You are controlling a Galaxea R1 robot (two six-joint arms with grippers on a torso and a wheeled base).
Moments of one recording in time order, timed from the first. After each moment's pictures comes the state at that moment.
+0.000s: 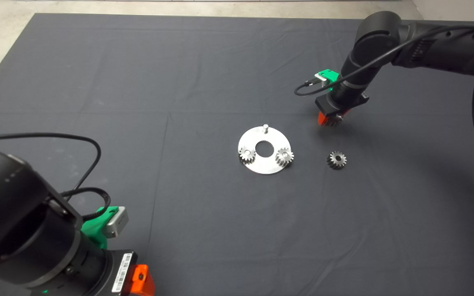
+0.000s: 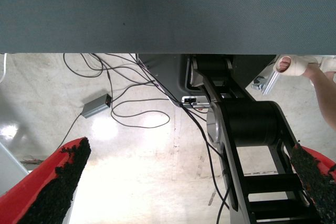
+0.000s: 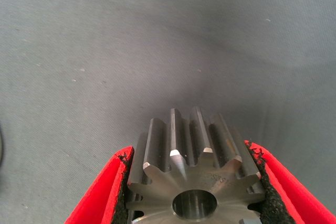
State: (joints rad) left arm -0.40 2.18 -0.36 0.03 1.47 -1.84; right arm 0.43 2.59 -1.49 -0.29 -1.52 0.82
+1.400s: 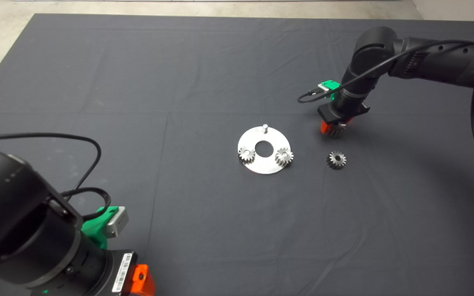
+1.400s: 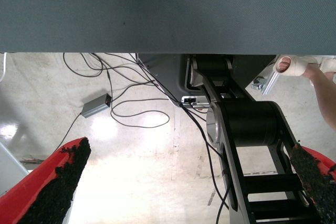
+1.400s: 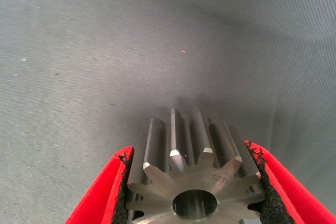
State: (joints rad) left arm -0.40 2.18 -0.36 0.03 1.47 -1.85; right arm 0.38 2.58 -1.55 -0.26 -1.52 0.82
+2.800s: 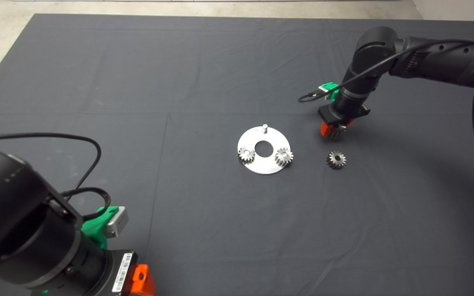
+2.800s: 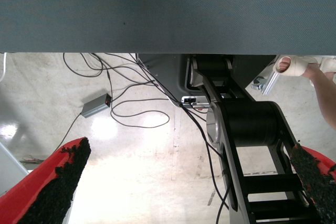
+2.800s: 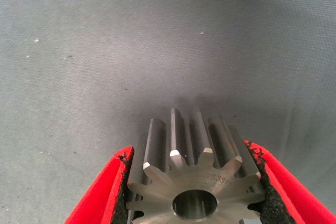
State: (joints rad) left arm -0.40 2.18 -0.36 0.03 1.47 -1.85; right arm 0.38 2.58 -1.54 -0.22 -1.52 0.82
